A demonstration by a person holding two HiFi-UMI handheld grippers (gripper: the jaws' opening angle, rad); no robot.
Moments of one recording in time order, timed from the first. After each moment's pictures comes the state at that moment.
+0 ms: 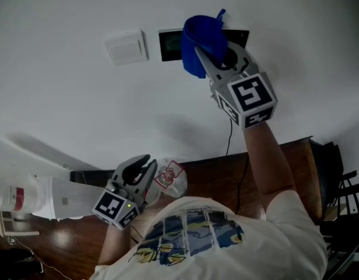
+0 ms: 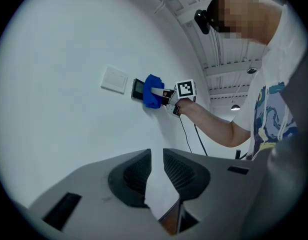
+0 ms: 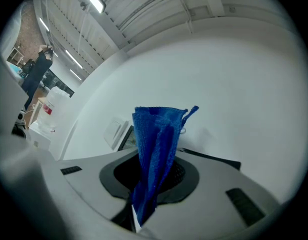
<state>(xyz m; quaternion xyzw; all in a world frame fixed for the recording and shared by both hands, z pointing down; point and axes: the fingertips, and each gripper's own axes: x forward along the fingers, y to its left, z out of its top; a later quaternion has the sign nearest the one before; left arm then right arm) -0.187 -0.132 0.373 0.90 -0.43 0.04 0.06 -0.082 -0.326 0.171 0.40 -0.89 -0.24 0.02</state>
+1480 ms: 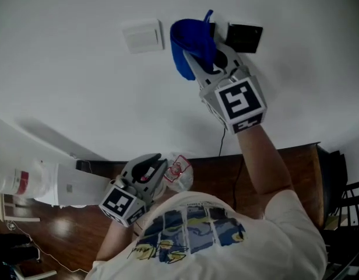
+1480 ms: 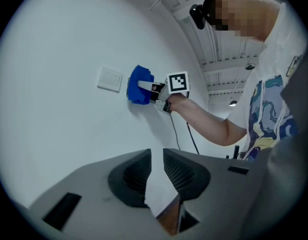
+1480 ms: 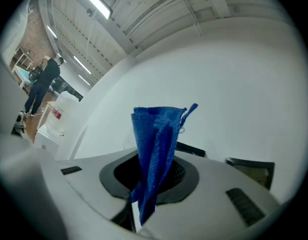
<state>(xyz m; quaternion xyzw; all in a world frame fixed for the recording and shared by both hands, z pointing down) -0.179 -0.106 0.380 0.90 -0.43 0.06 0.06 -0.140 -0.290 0.181 0.35 -0.90 -0.25 0.01</state>
